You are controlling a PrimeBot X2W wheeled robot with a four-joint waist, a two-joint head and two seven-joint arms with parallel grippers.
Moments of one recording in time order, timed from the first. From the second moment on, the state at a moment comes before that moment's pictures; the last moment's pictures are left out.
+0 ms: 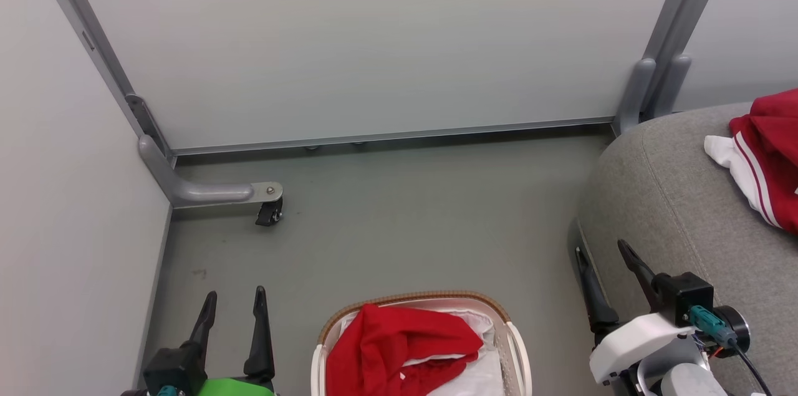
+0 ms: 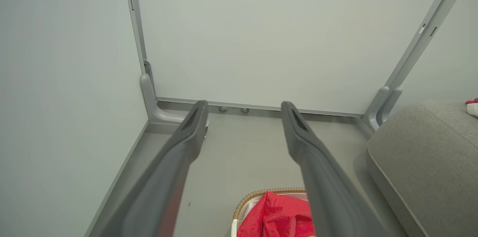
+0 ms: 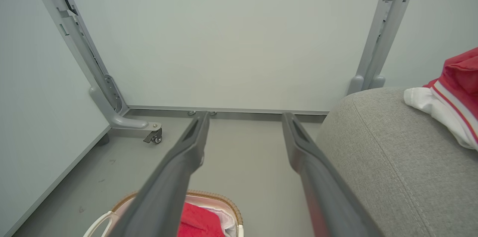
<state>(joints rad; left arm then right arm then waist) 0.07 0.05 -0.13 0.23 -0.26 -0.05 -0.26 -0.11 -0.05 0.04 0.36 0.14 0.13 -0.26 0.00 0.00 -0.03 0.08</state>
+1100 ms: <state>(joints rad) -0.39 0.05 -0.44 0.67 -0.15 -0.10 -0.26 -0.32 -0.05 0.00 0.28 0.07 0.13 -0.26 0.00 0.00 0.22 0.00</state>
